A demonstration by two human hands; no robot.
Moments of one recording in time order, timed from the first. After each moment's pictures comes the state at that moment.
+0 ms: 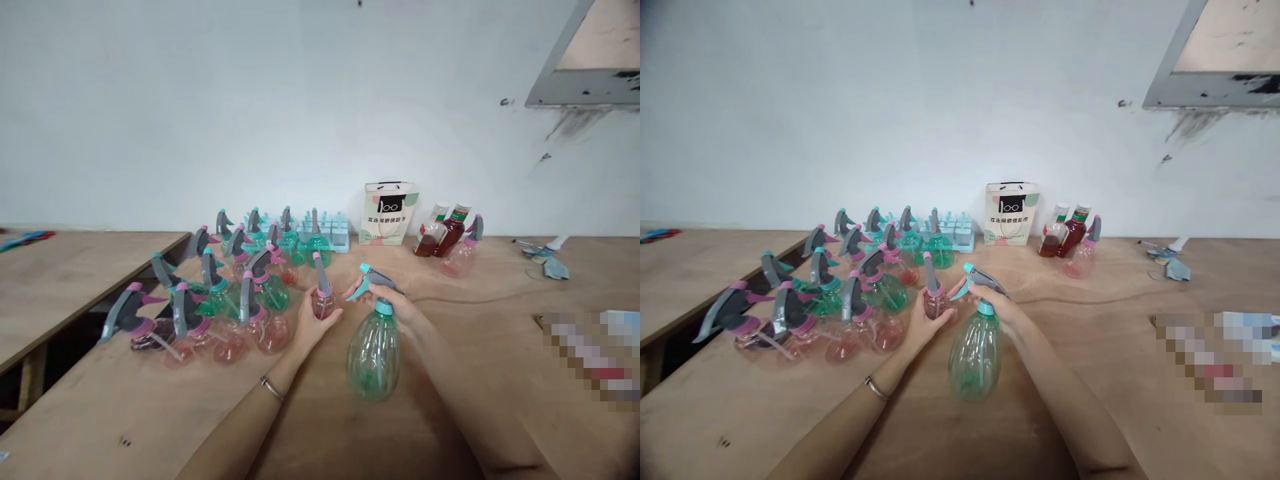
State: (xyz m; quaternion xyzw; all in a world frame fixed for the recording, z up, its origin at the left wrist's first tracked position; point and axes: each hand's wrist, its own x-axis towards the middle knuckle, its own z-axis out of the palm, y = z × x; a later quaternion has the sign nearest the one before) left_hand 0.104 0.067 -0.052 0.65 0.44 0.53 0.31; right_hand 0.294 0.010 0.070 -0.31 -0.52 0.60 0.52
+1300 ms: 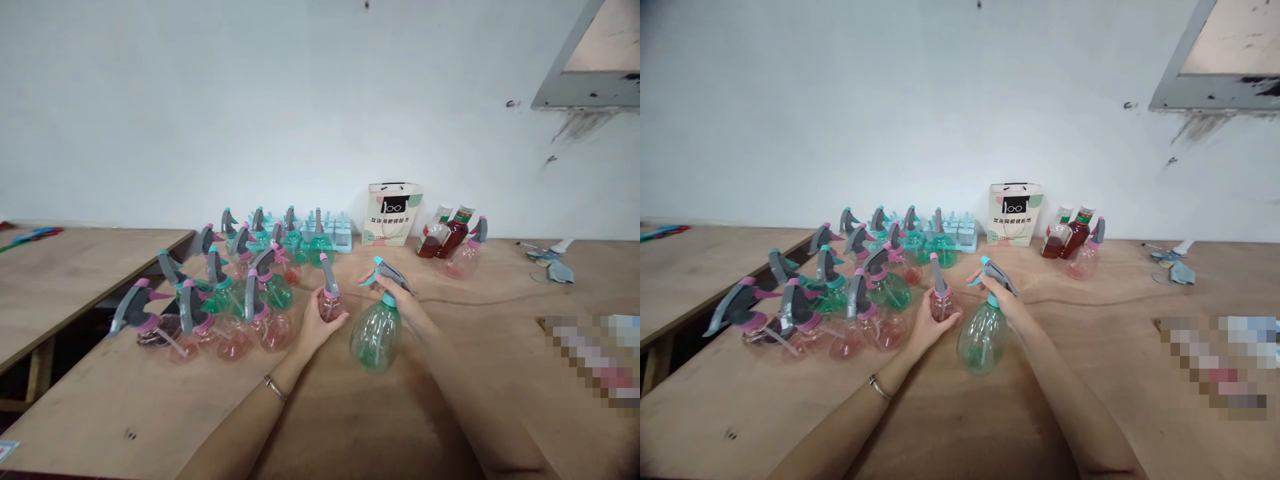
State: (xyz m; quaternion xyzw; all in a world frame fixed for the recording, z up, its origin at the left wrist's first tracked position) left_hand 0.107 0.063 -0.055 0.68 0.42 0.52 0.30; right_hand 0.306 0.024 0.053 -0.40 -0.54 0.46 0.58
